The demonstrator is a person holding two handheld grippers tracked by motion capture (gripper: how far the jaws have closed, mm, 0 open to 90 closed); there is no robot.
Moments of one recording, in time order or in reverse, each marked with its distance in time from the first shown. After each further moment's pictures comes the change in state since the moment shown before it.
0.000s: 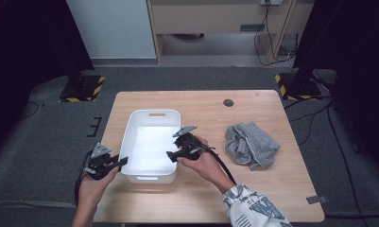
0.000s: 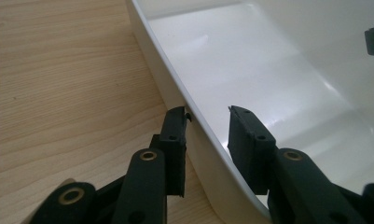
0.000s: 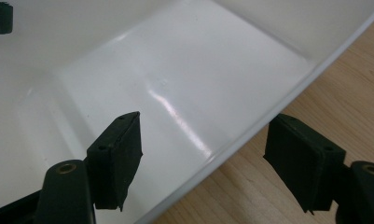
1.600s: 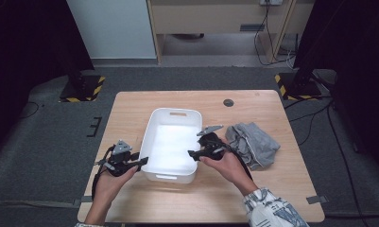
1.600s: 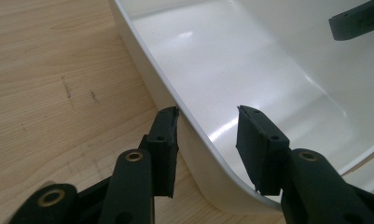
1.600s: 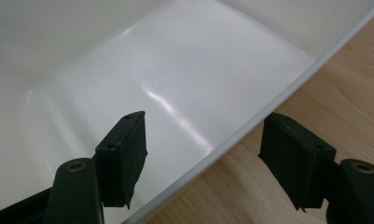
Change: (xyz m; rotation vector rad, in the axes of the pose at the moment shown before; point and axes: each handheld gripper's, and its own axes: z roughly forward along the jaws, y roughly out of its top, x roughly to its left) left arm -0.046 0.023 0.024 0.023 -0.120 0.097; right arm -0.046 -0.034 -0.041 0.017 -0.033 0.071
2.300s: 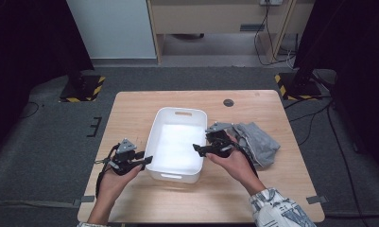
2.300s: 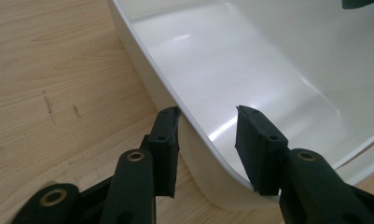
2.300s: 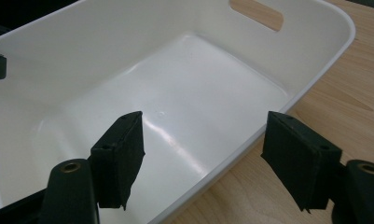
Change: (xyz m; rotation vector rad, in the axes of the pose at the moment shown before) left arm -0.011 0.009 0.008 -0.007 -0.031 0.023; right arm -0.013 -0.001 -0.028 -0.122 -0.026 0.012
